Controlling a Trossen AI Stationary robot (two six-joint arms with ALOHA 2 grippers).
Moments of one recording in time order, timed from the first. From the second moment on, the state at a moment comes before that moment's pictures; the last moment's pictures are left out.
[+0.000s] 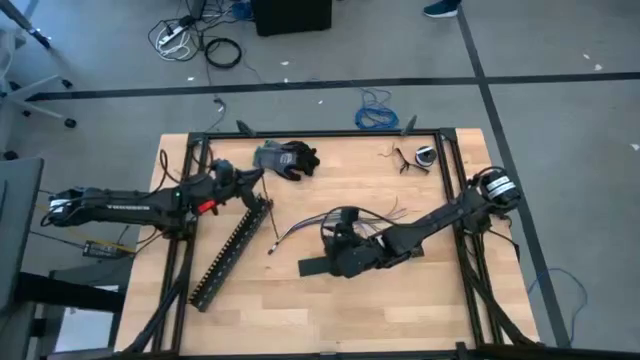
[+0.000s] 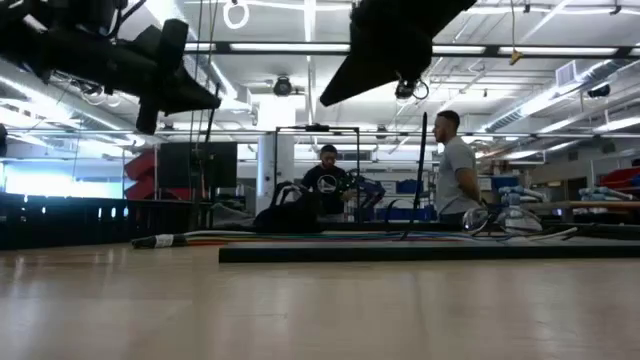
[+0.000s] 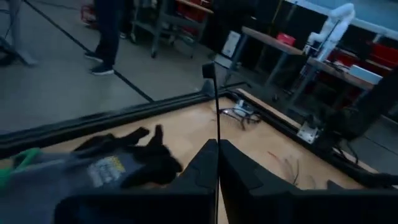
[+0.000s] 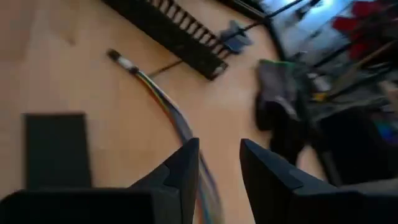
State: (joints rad) left arm 0.14 0.71 0.24 0.36 -0.48 -0.45; right arm 0.39 1.78 1.24 -0.21 0.75 -0.01
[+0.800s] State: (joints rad) left arm 0.14 0.71 0.11 0.48 -0.50 -0.37; right arm 0.11 1.93 1.24 0.10 0.06 -0.09
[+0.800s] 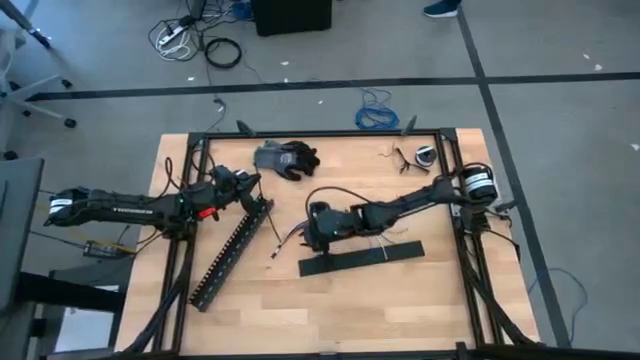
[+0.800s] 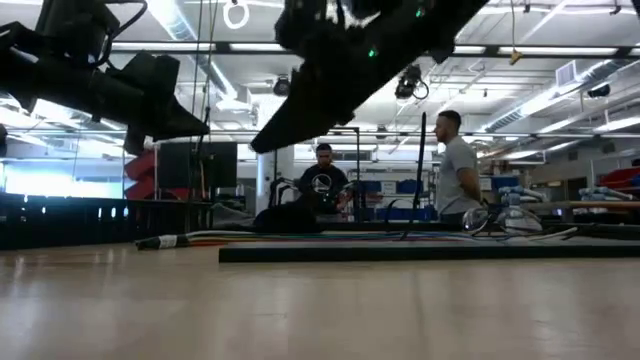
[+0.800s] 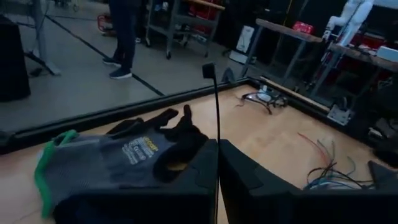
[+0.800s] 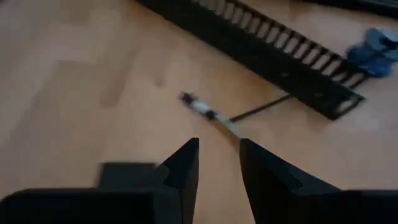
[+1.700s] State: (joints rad) left arm 0.14 0.71 0.11 0.52 -0.42 -0.29; right arm -0.12 2.09 1.24 0.15 -0.26 -0.10
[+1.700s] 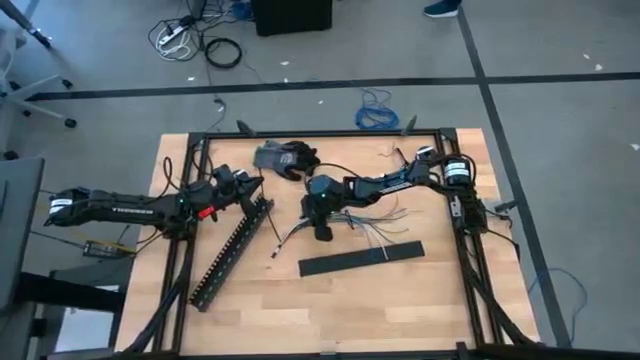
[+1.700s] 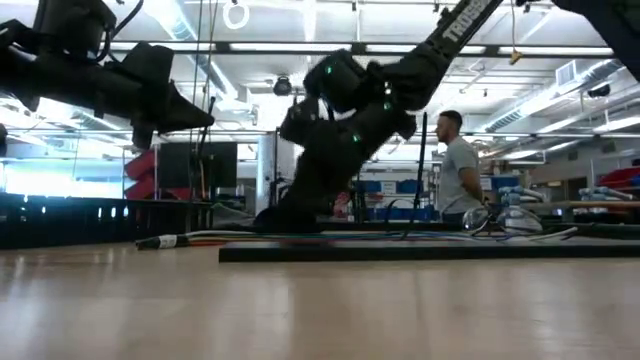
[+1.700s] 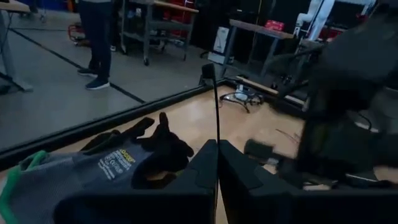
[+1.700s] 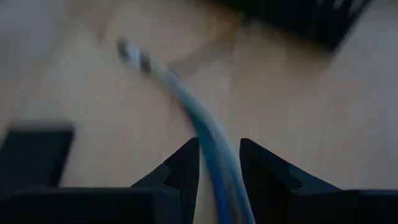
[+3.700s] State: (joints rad) left arm 0.14 0.73 0.11 0.59 -0.48 -0.31; right arm -0.07 1.97 1.24 0.15 -0.23 -0.10
